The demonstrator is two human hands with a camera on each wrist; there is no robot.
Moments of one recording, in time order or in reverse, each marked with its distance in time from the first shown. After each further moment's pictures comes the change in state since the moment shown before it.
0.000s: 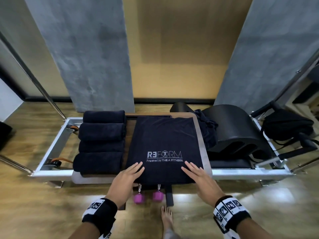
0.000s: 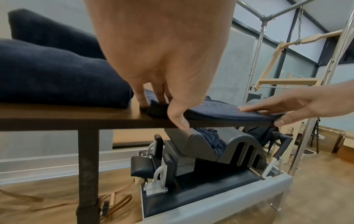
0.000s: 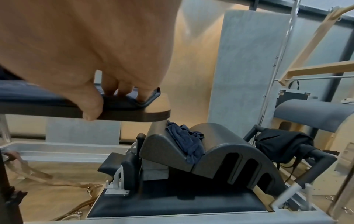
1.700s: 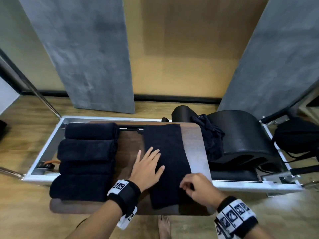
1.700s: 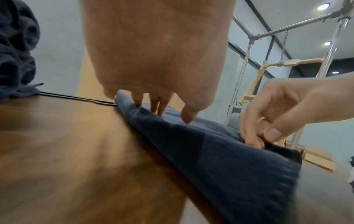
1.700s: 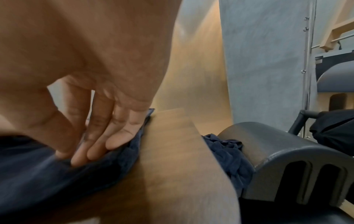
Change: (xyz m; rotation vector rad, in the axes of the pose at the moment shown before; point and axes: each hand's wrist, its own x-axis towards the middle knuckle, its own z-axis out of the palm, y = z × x) left_hand 0.182 0.038 -0.023 0.088 -0.075 -0.145; right_hand 0.106 0.025 -0.066 0.351 -0.113 -0.036
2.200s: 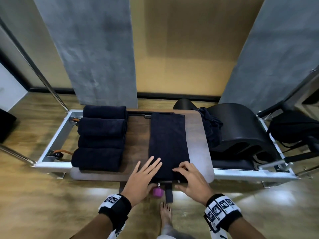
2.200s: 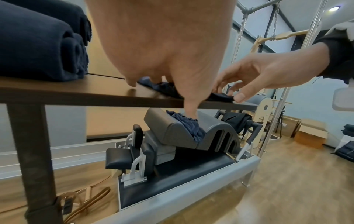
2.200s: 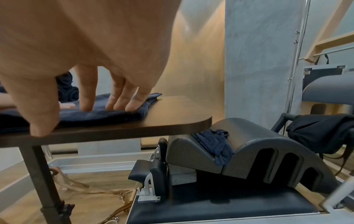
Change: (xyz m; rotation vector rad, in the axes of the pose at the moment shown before) left_hand -0.148 -0.011 0.058 0.079 0.025 0.223; right_hand -0.063 -0.029 0.087 -0.154 0.187 -0.054
